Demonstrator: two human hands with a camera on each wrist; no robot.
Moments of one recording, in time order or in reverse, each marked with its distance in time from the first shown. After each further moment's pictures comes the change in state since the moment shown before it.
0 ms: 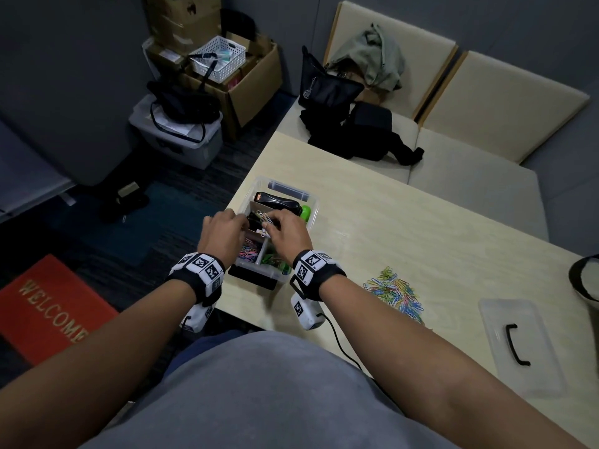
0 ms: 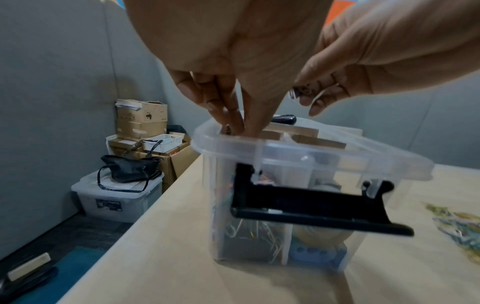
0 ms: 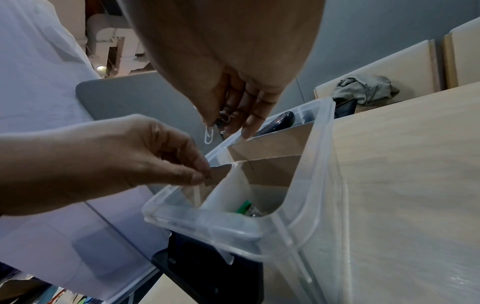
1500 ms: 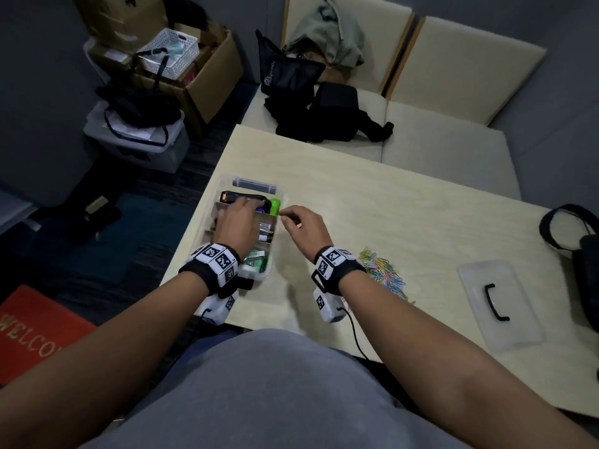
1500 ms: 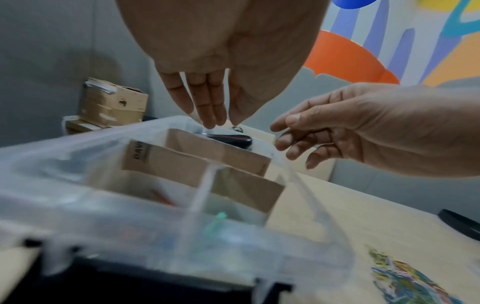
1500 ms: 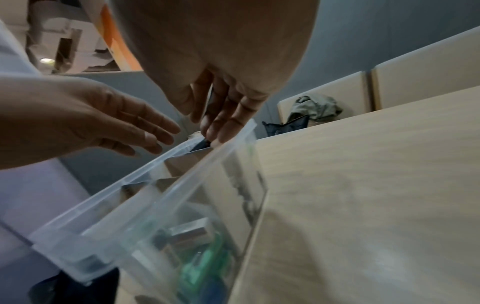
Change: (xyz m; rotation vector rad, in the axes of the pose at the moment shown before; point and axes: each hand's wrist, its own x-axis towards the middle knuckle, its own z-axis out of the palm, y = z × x) left_hand 0.031 0.083 0.004 -0.275 -0.006 0.096; right_hand -0.016 0.080 -0.057 0.090 0.106 0.080
